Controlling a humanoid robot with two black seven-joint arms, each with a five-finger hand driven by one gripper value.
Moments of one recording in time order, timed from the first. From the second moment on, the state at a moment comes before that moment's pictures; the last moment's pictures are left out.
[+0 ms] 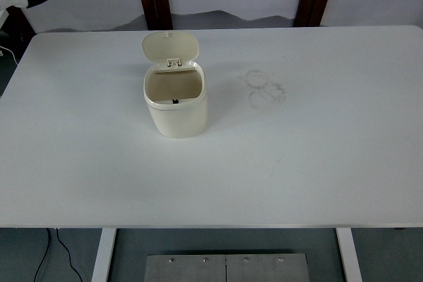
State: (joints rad) left arm -1.37 0.85 -0.12 -1.09 -0.30 -0.14 0.05; right arm 0.00 0.00 0.31 0.15 -0.23 -0.02 0.03
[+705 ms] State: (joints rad) left arm -1.08 0.73 -0.44 -0.86 -0.30 -0.22 -0.04; right arm 0.00 0.00 0.31 0.15 -0.23 -0.02 0.03
